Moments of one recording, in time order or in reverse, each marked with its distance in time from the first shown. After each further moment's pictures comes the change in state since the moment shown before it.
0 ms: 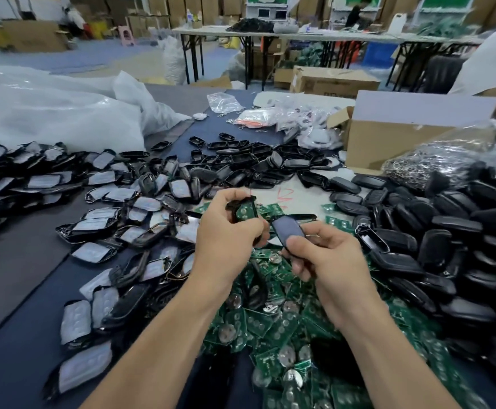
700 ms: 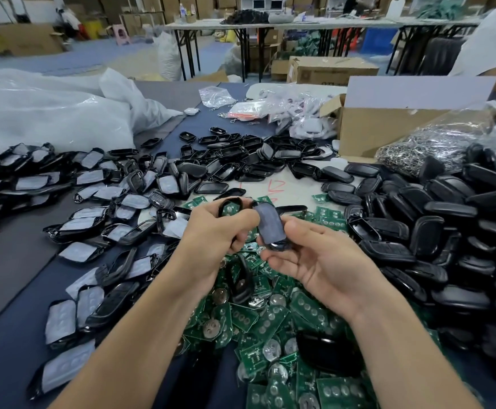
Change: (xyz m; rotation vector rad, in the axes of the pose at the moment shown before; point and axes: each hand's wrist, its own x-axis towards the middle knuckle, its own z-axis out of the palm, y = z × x) left_hand -0.001 0.000 -0.005 -0.006 -0.237 0.001; right_hand 0.002 -0.013 -0.017 0.321 -0.328 0.276
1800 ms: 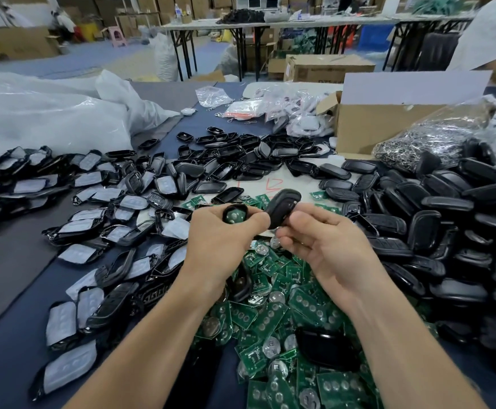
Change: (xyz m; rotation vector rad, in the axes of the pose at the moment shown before) left_hand -0.009 -0.002 0.016 0.156 0.180 0.054; right_hand 0.003 -0.001 -0.003 -0.036 0.250 -0.189
